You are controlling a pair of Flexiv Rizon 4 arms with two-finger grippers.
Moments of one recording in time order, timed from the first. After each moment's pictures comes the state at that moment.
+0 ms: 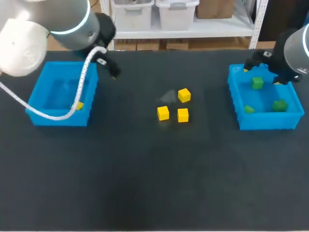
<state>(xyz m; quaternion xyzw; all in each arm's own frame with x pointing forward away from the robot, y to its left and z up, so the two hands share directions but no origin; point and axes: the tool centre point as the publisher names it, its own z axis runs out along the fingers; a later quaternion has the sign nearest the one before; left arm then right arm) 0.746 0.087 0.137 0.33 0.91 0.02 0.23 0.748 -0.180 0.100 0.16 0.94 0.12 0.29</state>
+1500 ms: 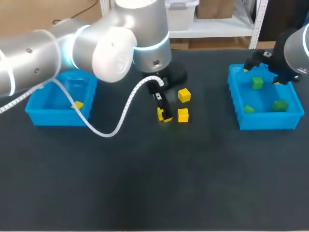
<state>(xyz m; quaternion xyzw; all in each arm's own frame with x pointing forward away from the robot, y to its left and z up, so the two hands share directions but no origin) 0.707 -0.054 0.012 0.59 0.80 -0.03 0.06 0.748 -0.180 0.100 0.16 0.94 0.12 0.29</state>
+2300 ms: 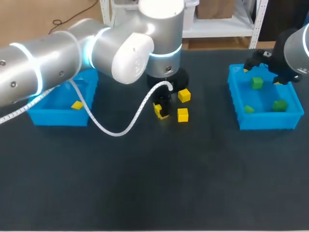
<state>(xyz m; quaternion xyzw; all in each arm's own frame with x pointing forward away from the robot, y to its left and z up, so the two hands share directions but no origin) 0.726 -0.046 -0.022 0.54 0.84 0.02 0.02 0.748 -0.180 0.100 0.16 0.94 0.12 0.29</state>
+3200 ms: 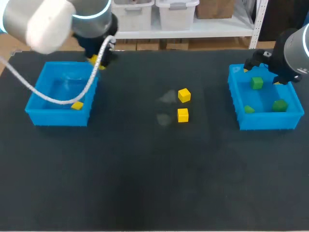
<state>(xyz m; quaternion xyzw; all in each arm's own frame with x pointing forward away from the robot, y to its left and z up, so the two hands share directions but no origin) 0.802 0.142 0.107 0.23 0.95 0.10 0.16 0.748 -0.180 0.100 0.16 0.94 0.12 0.29</state>
